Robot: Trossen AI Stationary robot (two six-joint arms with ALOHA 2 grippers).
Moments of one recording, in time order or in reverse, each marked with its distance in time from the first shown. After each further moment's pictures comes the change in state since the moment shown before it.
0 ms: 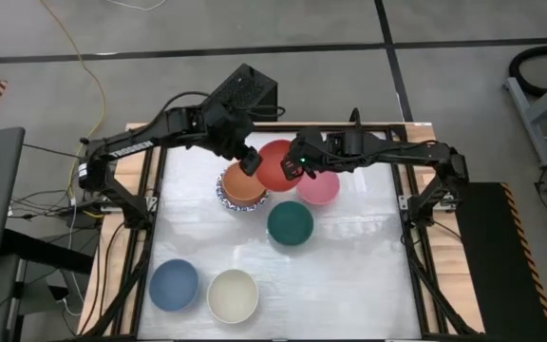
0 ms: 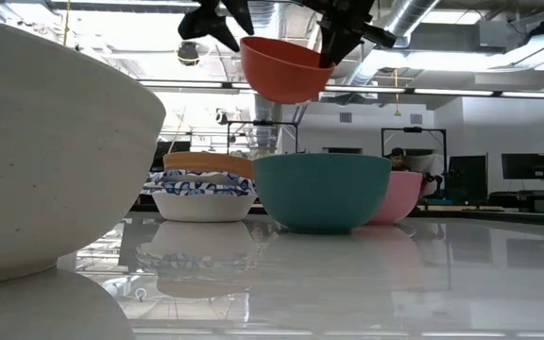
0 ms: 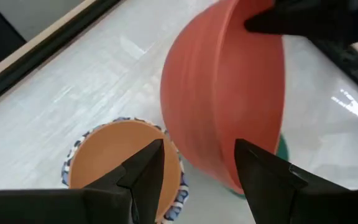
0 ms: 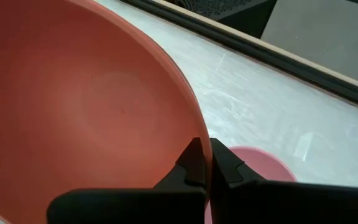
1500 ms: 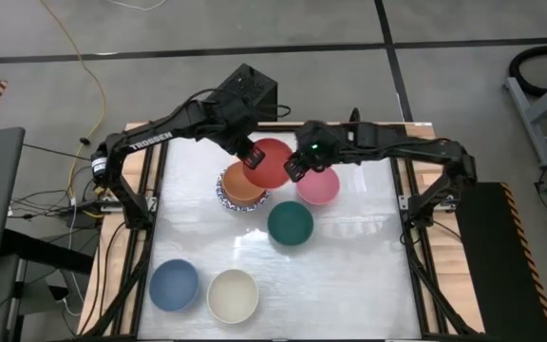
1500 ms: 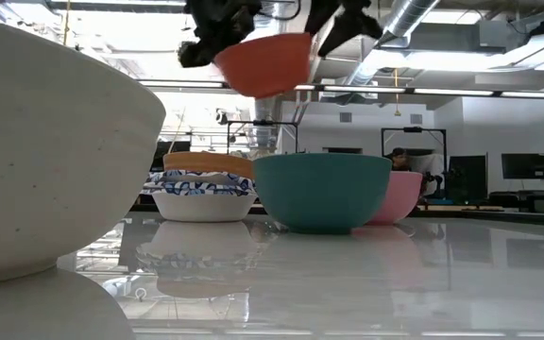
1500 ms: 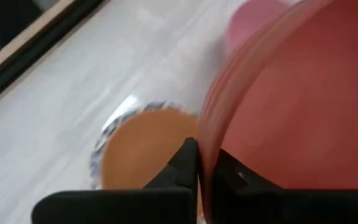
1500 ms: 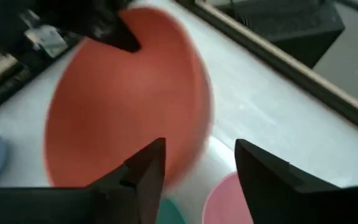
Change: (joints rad) left arm 0.124 0.099 0.002 -0.194 0.047 0.105; right arm -0.043 -0.083 -0.003 0.068 -0.161 -0.288
